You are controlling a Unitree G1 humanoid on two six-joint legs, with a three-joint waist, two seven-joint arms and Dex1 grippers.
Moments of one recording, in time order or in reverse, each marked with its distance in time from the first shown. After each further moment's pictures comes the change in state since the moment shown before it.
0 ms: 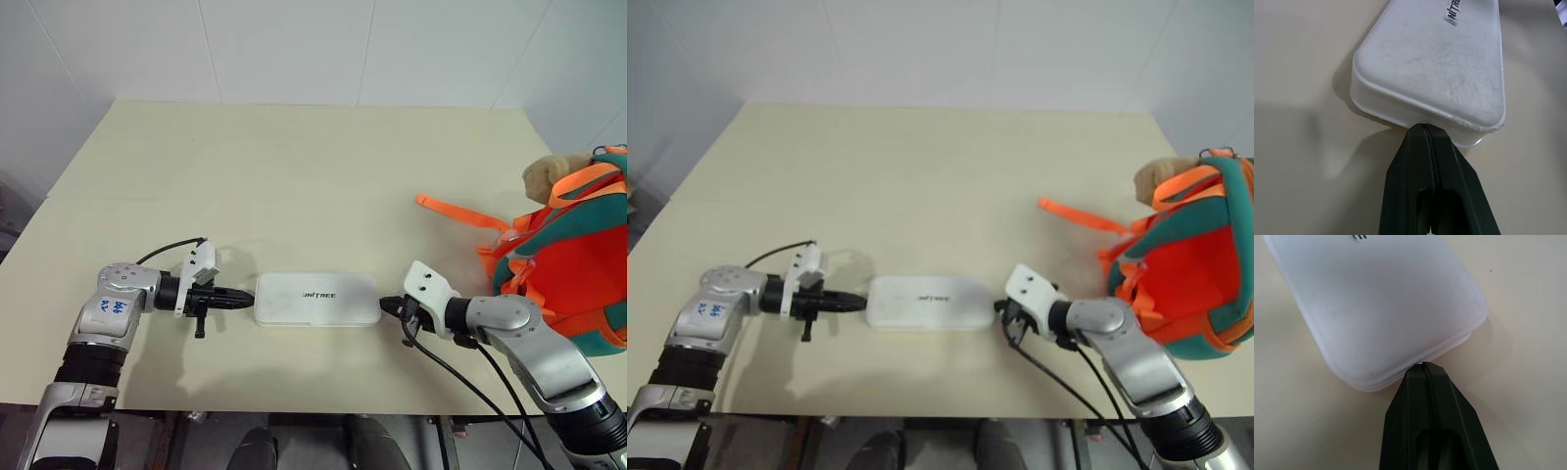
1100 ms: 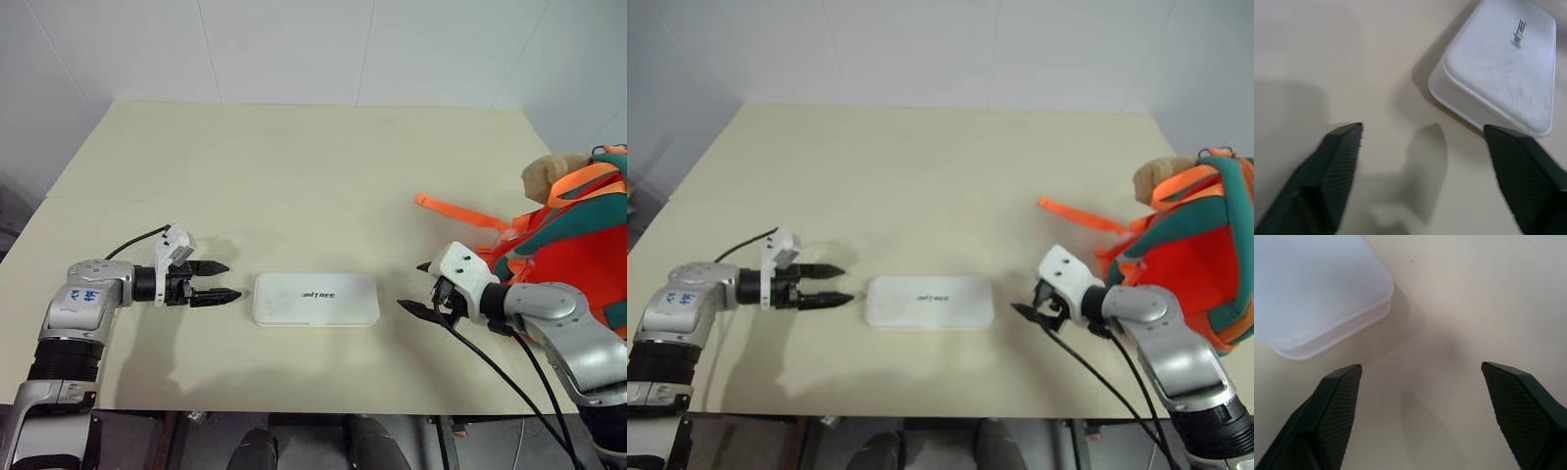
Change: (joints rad) left arm -0.005 0.079 0.088 -0.023 -0.098 0.192 0.152; right arm 0.020 -0.068 -0.138 0.020 0.032 -0.025 0.002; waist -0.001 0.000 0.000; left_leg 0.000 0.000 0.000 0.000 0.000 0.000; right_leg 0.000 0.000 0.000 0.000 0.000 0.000
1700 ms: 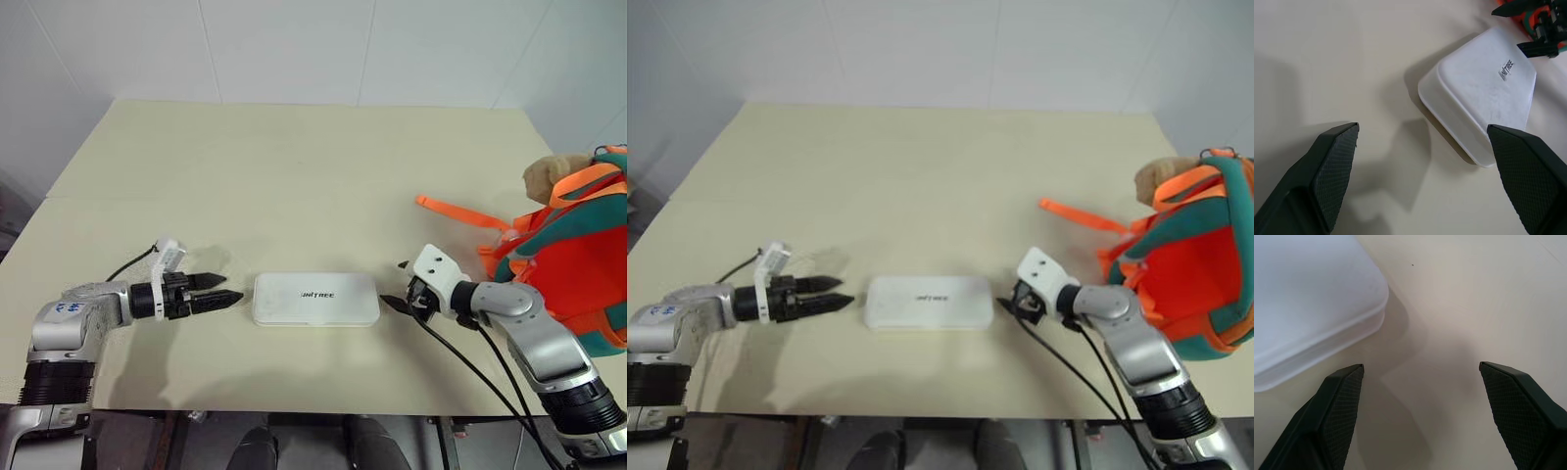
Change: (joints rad) left arm 0.103 -0.022 0.083 -0.120 -0.210 0.356 0.154; right arm -0.072 0.090 0.109 0.172 -0.100 -0.148 -0.056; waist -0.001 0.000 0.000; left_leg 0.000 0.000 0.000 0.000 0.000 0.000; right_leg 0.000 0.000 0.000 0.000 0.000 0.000
